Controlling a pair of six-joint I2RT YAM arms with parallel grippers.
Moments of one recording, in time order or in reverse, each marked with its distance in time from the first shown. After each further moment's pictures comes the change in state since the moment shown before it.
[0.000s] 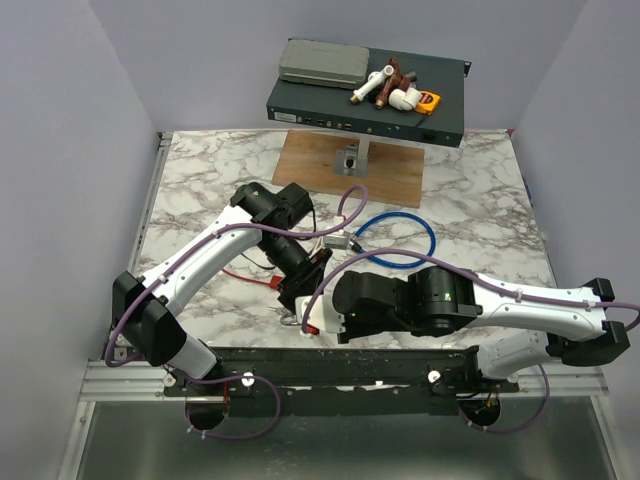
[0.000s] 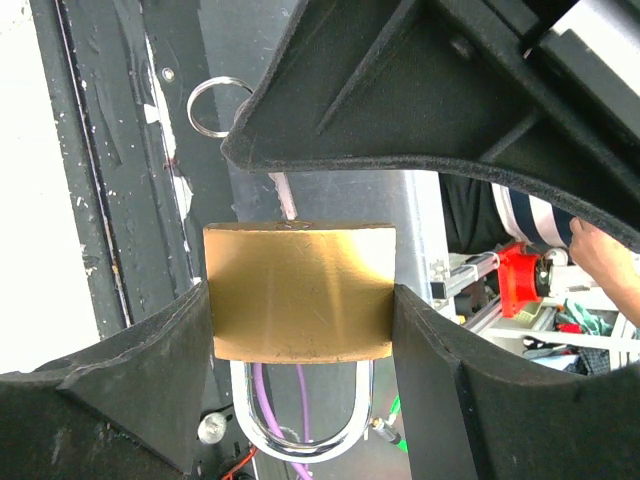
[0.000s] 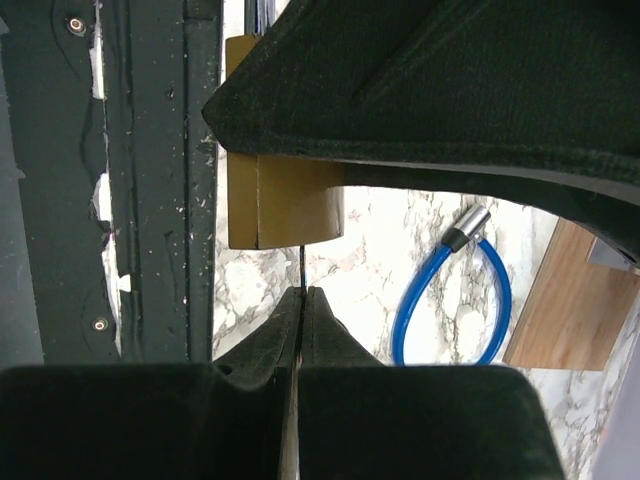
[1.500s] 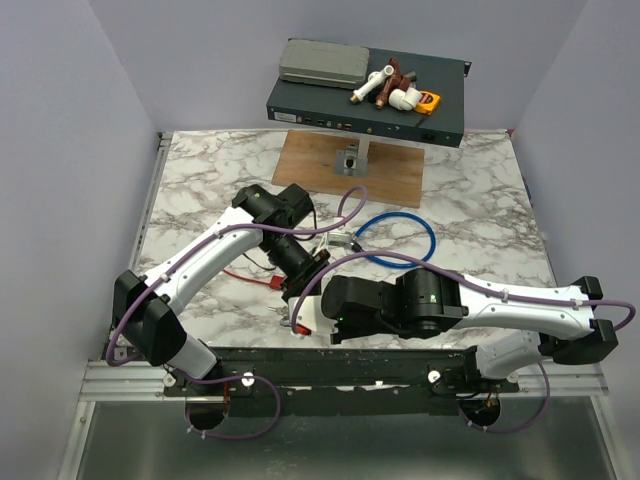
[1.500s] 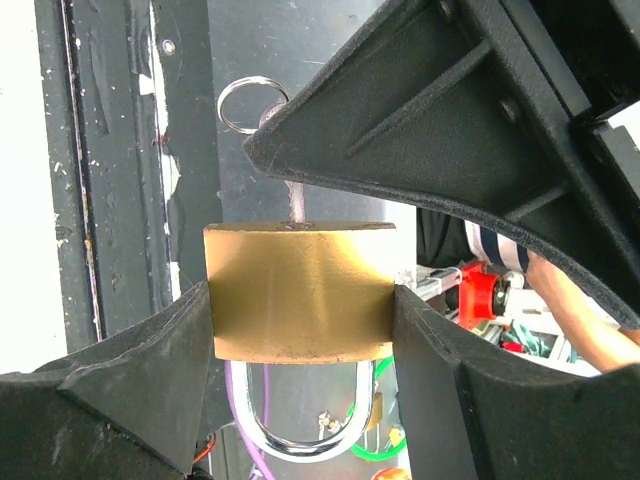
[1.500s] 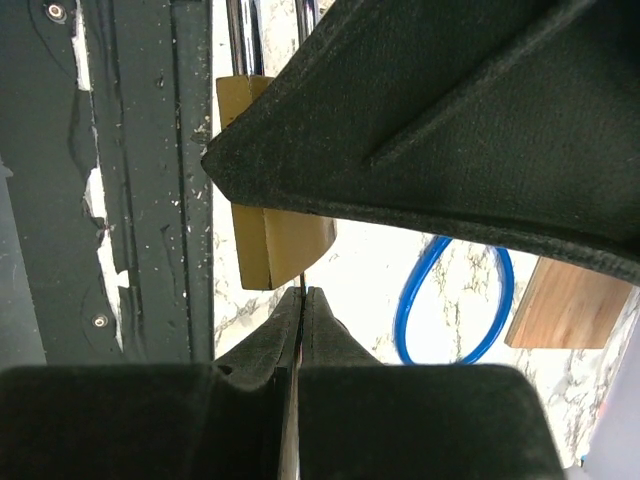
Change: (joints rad) left arm 0.003 0.002 -0.029 0.056 -0.024 -0.169; right arm 0.014 0.058 0.034 -0.031 0.038 0.037
